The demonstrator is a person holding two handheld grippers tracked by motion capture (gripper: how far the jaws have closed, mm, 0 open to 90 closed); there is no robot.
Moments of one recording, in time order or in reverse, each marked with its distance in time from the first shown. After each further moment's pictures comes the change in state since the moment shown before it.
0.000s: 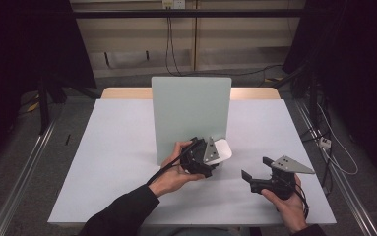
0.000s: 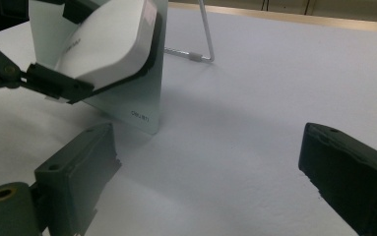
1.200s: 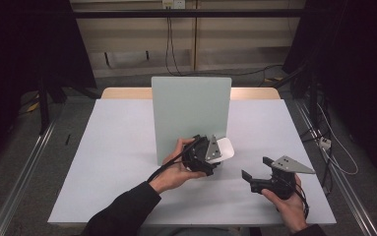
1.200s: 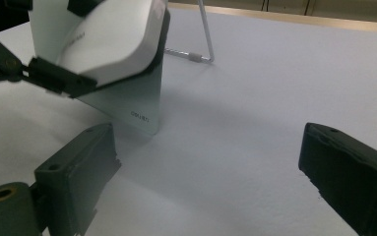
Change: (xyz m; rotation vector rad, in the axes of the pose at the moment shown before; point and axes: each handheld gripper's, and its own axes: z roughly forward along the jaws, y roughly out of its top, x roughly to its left) left arm 0.003 0.007 0.001 -0.001 -0.020 0.030; right arm 0.000 0.000 0.000 0.000 0.000 0.000
